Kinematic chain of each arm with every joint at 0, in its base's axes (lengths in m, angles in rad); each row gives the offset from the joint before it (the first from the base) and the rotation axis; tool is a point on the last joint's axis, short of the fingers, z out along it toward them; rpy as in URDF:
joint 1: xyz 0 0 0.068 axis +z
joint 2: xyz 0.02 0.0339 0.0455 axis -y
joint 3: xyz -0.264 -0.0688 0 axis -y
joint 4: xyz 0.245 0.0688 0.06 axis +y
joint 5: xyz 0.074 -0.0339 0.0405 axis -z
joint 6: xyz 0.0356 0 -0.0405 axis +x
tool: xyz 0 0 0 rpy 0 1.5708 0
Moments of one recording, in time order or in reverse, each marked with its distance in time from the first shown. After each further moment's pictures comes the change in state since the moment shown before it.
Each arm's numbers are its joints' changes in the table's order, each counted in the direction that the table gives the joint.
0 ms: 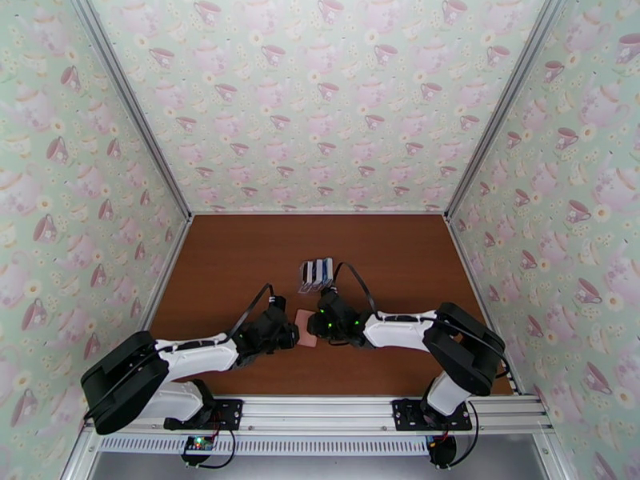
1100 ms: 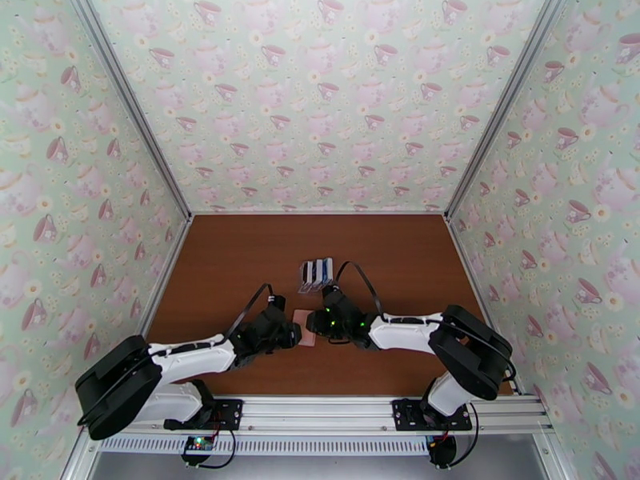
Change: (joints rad) left arm 0.000 0.062 0.000 0.031 0.008 -0.002; right arm -0.025 0.039 -0.062 -0.141 -0.089 0.064
